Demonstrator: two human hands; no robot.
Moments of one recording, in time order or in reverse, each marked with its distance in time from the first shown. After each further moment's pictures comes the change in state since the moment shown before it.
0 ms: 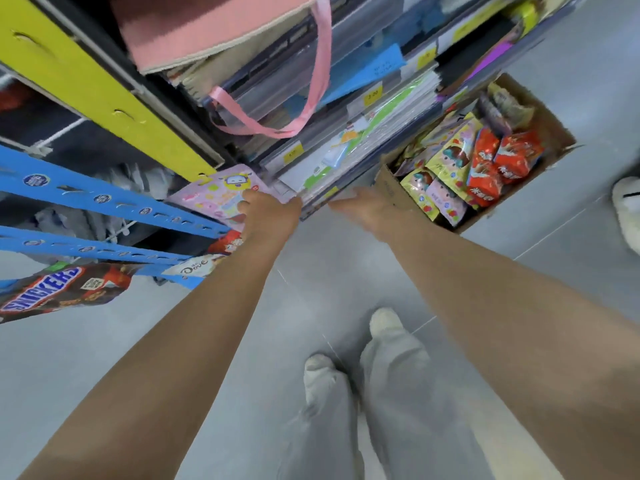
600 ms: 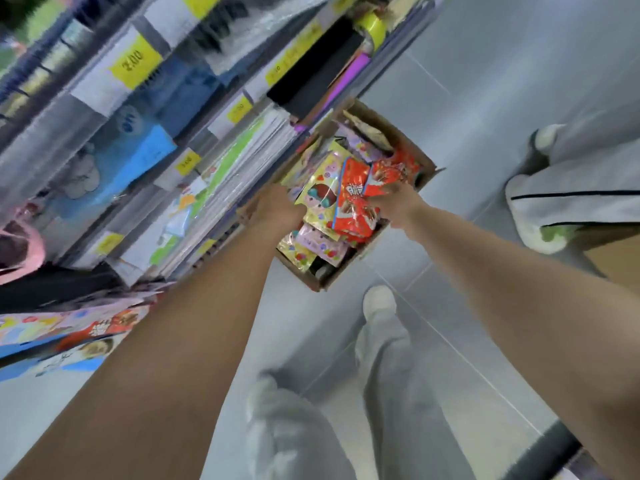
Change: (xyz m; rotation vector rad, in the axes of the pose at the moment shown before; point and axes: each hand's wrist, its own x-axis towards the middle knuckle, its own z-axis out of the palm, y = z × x) left_hand -0.014 0.264 0.270 0.362 -0.412 0.277; right_hand 0.085 0.132 -0.372 0.102 0.209 0.219
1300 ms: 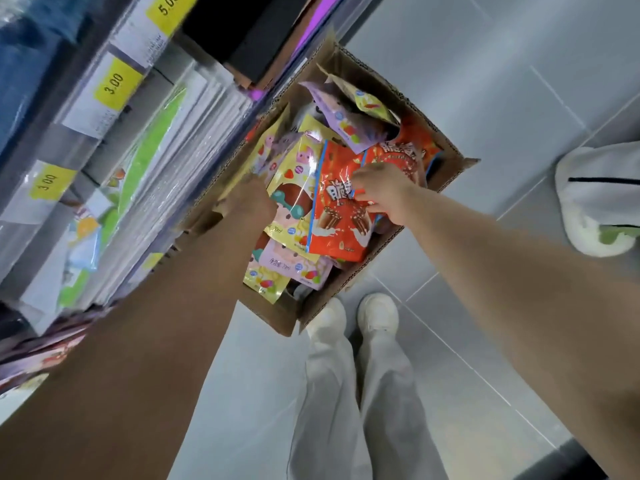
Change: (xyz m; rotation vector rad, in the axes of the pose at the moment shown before) left_hand 0.196 -0.004 0.094 0.483 -0.045 -0.214; right_hand 0.208 0.030 0.003 0.176 -0.111 0.143
